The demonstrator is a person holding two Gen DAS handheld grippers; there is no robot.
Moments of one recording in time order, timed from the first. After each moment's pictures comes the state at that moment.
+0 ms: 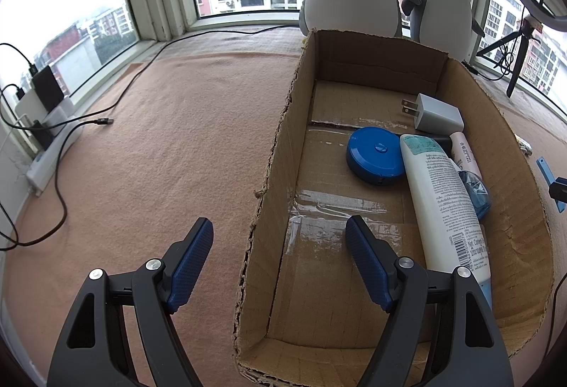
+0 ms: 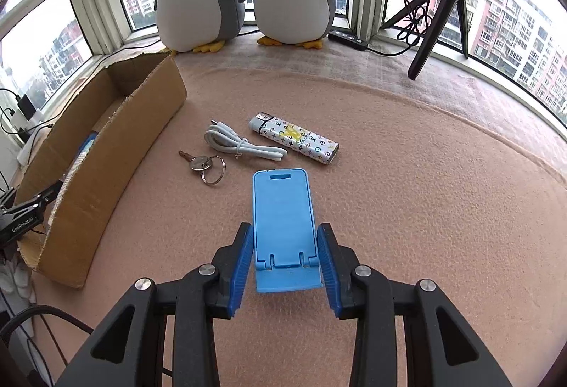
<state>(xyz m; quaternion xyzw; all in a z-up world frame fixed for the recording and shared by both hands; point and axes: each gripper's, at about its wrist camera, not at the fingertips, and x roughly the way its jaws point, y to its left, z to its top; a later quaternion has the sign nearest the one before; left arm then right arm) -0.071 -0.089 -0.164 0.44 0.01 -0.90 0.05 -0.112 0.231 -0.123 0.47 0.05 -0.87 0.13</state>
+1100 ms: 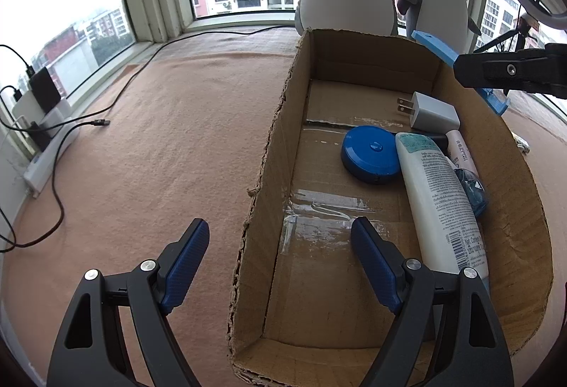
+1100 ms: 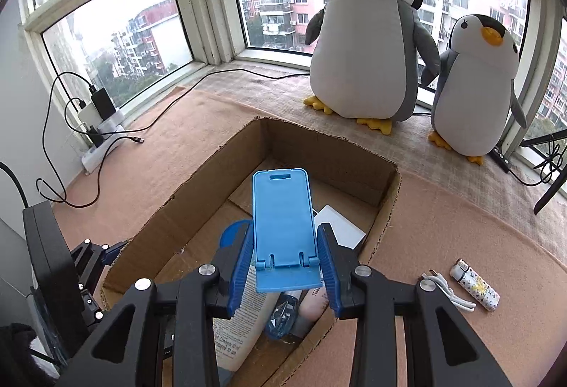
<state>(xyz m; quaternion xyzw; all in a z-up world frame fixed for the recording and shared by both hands) -0.072 -0.085 -0.164 0.43 0.00 -0.90 0.04 -0.137 0.041 -0.086 0.42 0.10 -0.86 0.28</state>
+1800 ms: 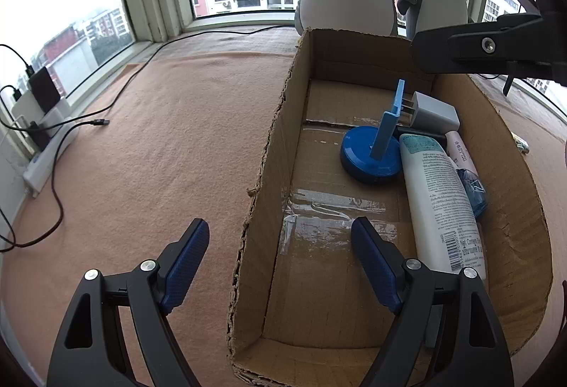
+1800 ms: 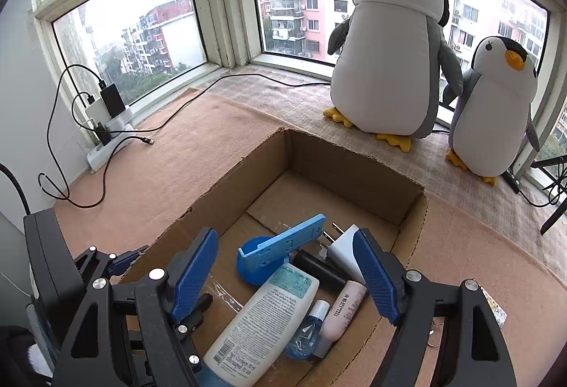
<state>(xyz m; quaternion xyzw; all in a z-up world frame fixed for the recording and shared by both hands) -0.071 -0.086 -0.165 0.43 0.00 -0.90 0.04 -0.135 0.024 -0.081 0.41 0.11 -0.86 0.29</state>
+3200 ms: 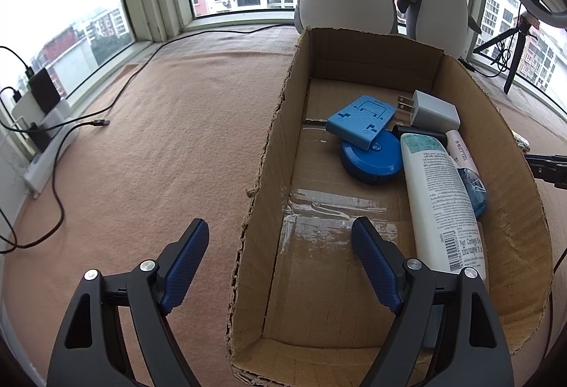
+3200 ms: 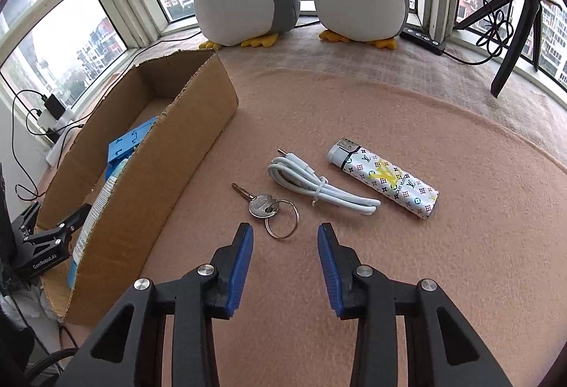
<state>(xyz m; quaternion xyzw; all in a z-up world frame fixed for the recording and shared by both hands) -0.071 -0.085 -0.165 0.43 0.00 -0.90 0.04 -0.158 0.194 -0.149 0.50 0.03 -0.84 0.22</state>
